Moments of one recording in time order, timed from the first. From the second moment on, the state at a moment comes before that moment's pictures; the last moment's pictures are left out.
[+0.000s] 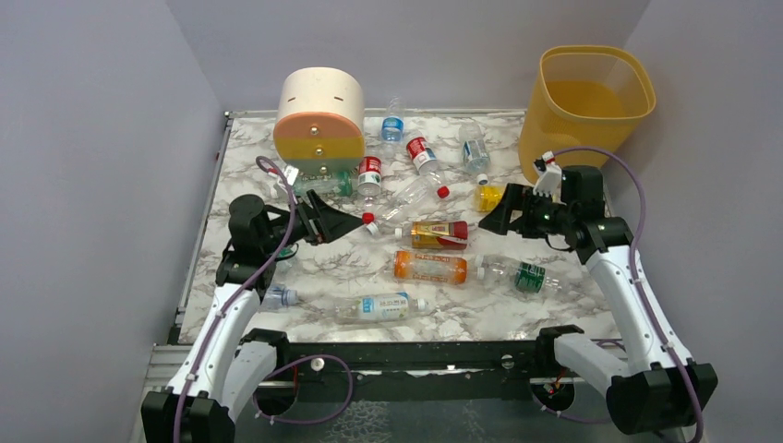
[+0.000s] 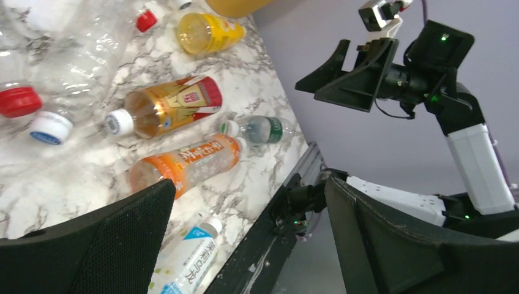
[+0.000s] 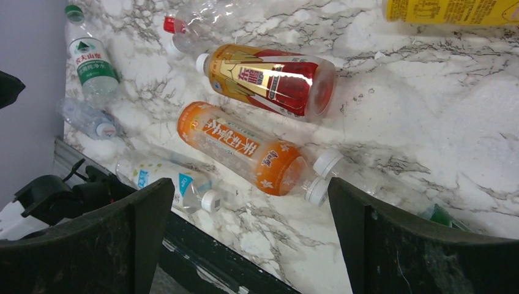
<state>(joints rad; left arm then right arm) -0.13 0.80 0.56 0.10 0.88 -0.86 0.10 0.98 0.95 -0.69 -0.51 0.30</state>
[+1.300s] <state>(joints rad) -0.59 0.98 0.52 -0.02 0.39 -0.65 0.10 1.38 0.95 -0.48 0.02 0.94</state>
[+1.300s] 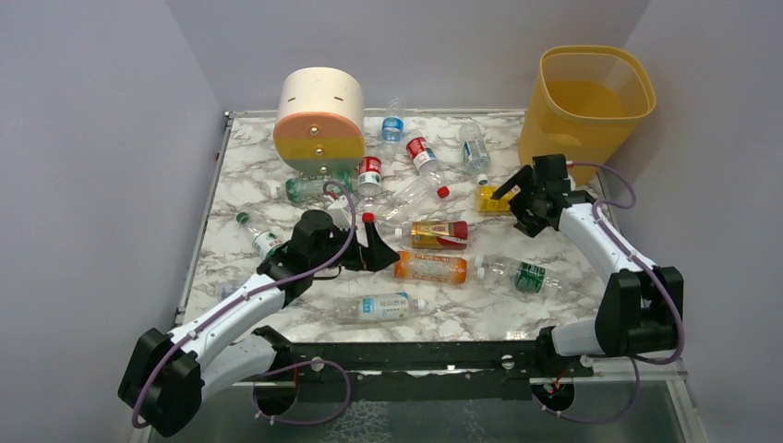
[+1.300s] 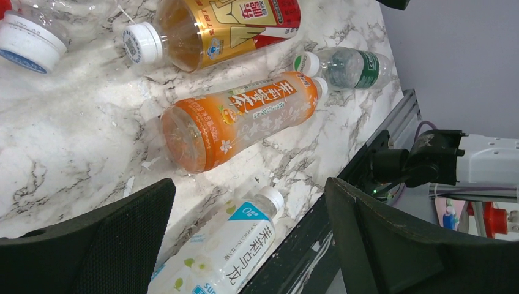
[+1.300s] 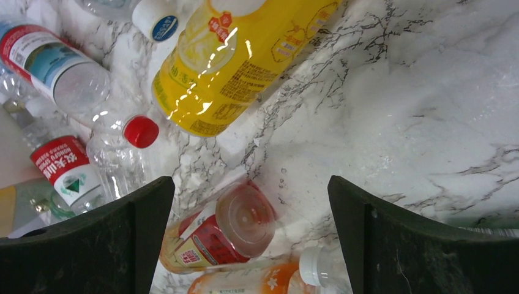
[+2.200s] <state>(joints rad) -0.60 0.85 0.46 -0.02 0.42 -0.67 0.10 1.64 1.04 -0.38 0.10 1.37</state>
